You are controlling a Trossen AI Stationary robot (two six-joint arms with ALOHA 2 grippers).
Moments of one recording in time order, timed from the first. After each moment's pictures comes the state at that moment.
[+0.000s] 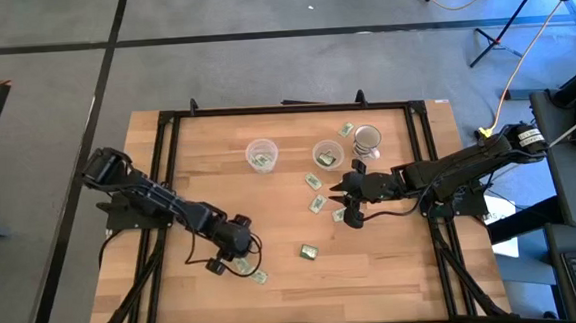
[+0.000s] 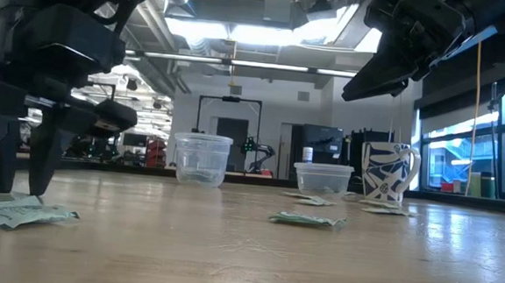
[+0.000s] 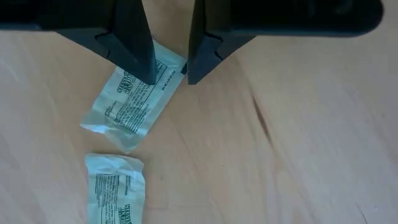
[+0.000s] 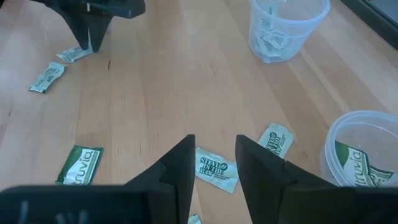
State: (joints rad) left arm -0.41 1.59 0.68 -0.26 0.11 0.01; right arm 0.20 1.22 0.66 -0.09 0.32 0.29
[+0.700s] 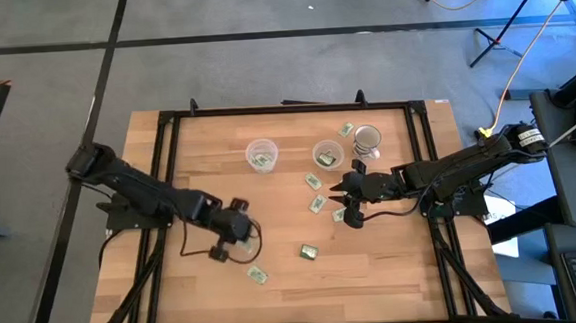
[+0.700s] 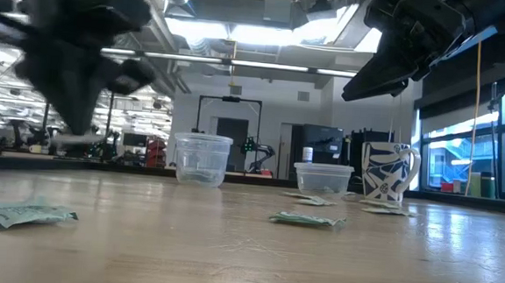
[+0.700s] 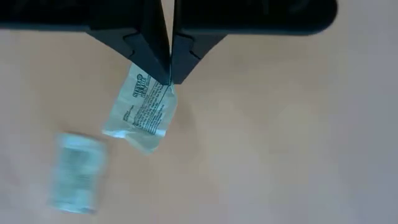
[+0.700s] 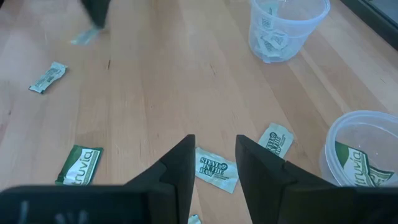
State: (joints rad) left arm -0.34 1.42 0.78 -0.49 -0.02 0.02; right arm 0.20 1.22 0.66 -0.09 0.32 0.29
